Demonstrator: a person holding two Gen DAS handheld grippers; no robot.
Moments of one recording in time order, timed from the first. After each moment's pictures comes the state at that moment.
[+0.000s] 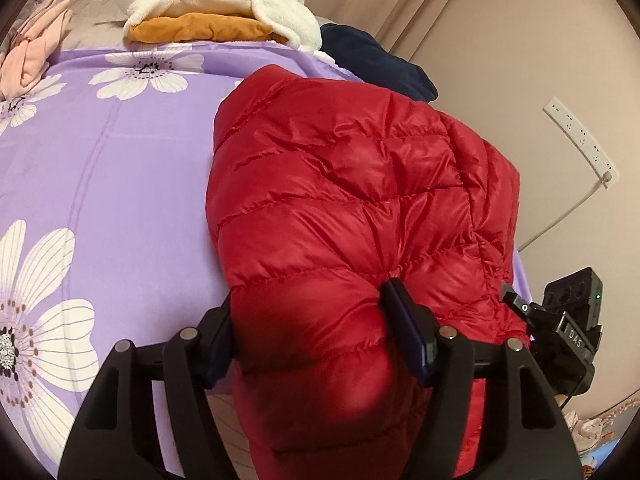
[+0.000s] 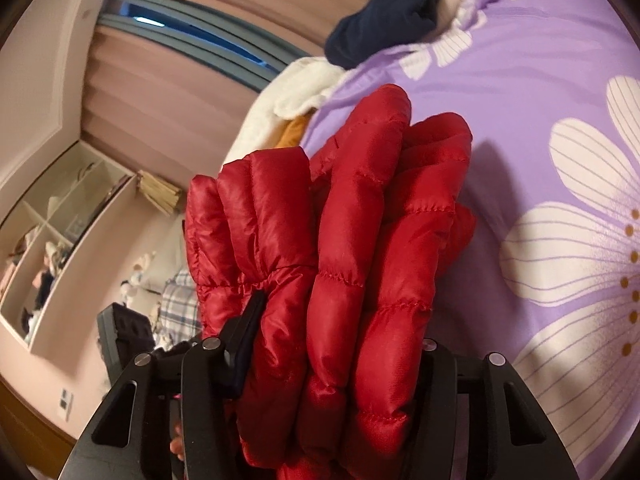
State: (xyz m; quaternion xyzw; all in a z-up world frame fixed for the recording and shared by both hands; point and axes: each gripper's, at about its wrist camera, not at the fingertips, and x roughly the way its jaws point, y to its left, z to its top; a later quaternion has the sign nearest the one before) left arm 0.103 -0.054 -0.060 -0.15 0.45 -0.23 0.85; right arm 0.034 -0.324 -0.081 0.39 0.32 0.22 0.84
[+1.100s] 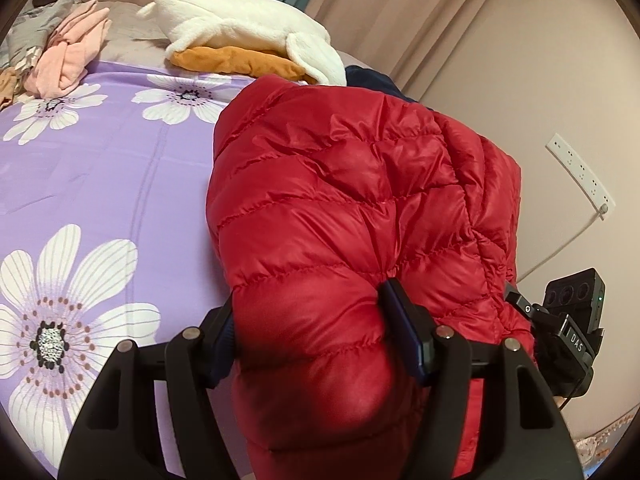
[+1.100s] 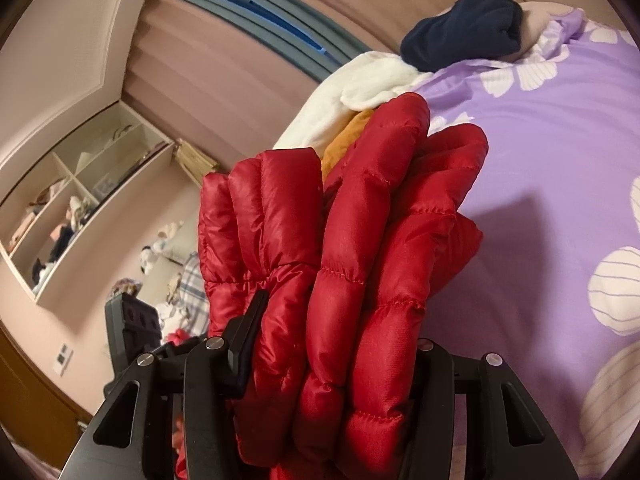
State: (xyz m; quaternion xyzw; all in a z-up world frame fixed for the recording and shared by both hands) left arm 0.075 0.000 -0.031 -0.18 0.41 -0.20 0.87; right arm 0.081 -0.290 -0.052 0.33 0.30 0.29 0.84
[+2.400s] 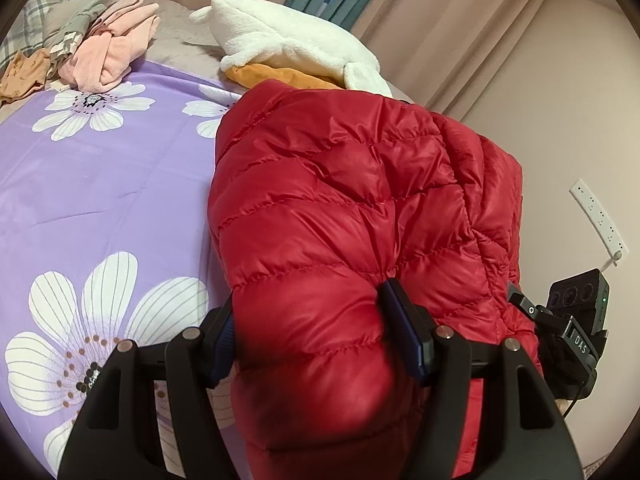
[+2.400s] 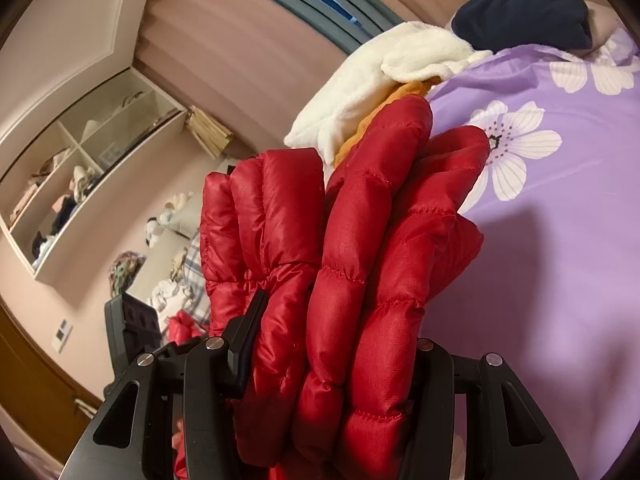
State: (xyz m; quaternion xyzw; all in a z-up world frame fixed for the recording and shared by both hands) left arm 0.107 0.064 -0.037 -0.22 0.40 -0.15 0.88; right arm 0.127 -0.248 -0.050 0.30 0.33 0.34 0.83
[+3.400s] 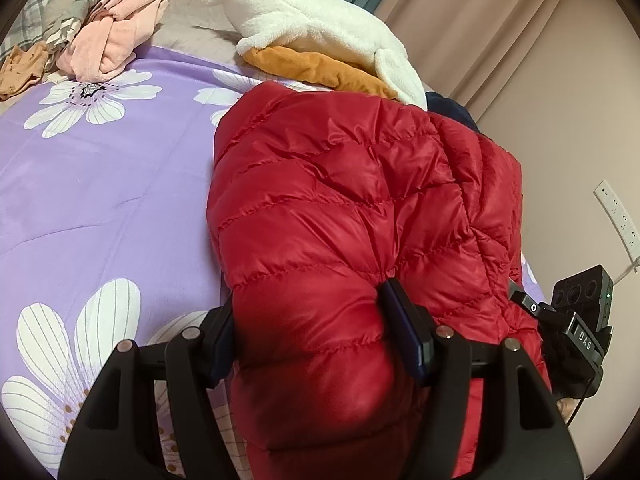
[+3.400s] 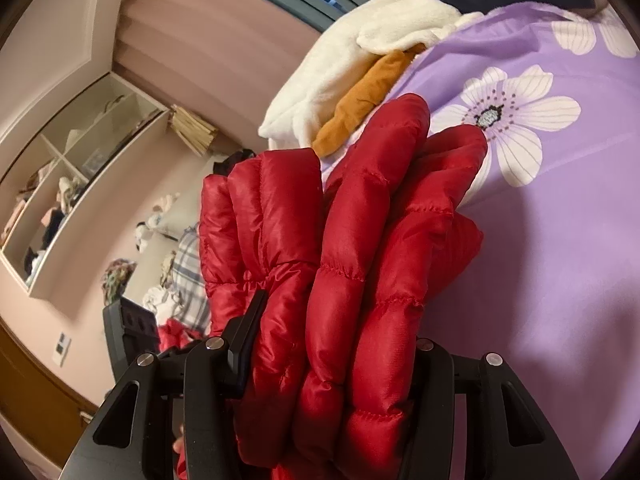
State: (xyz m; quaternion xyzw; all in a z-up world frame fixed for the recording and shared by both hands) left arm 0.156 0.074 -0.072 -0.21 0.42 -0.12 0.87; right arm 0.137 -0.222 -0.068 0.32 0.36 0.32 0.82
